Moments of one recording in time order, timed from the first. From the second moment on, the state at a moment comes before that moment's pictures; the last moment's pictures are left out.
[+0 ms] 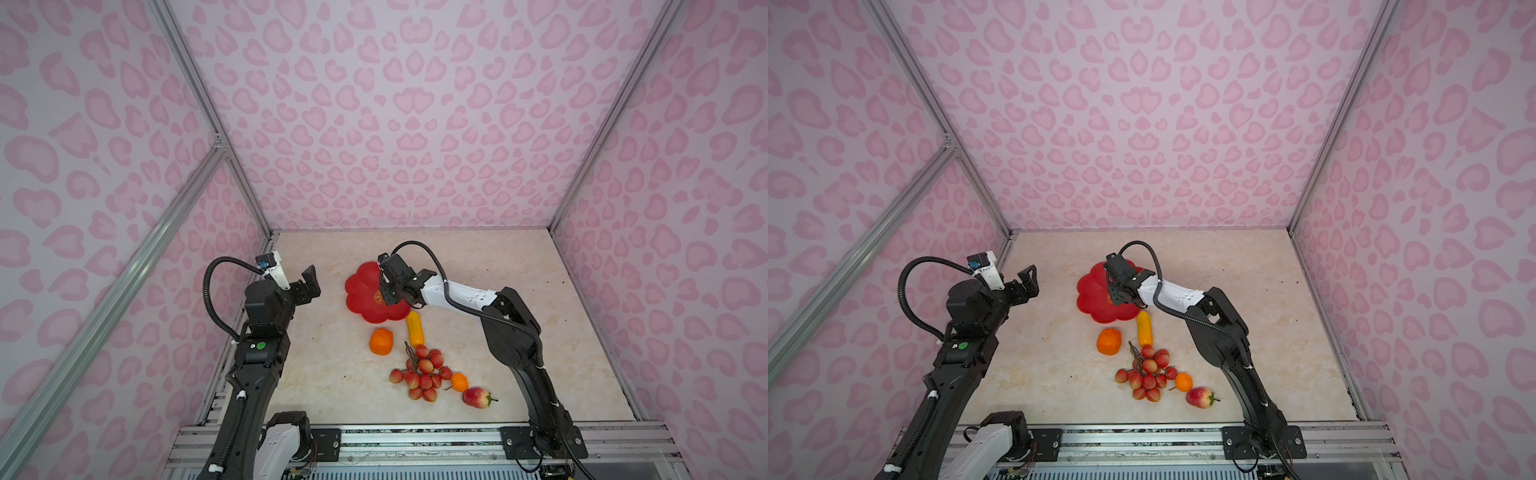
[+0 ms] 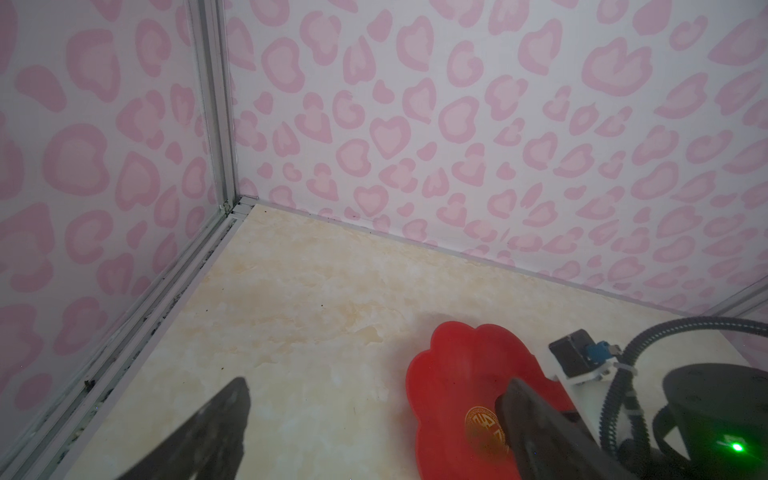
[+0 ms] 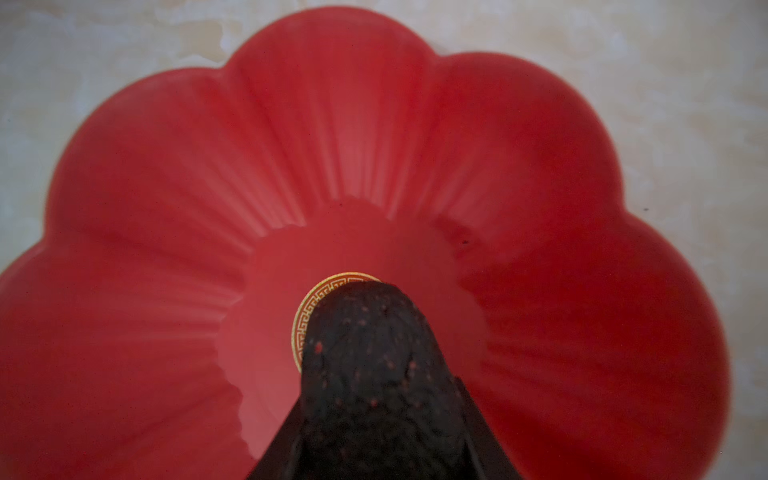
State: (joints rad) left arm 0.04 0.87 0.72 -0.09 0.05 -0.25; right arm 0.79 2.30 1.82 -0.48 0.16 0.23
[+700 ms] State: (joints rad) left arm 0.00 0.95 0.78 -0.26 0.23 -0.29; right arm 0.62 1.82 1.49 -0.30 0.06 0.32
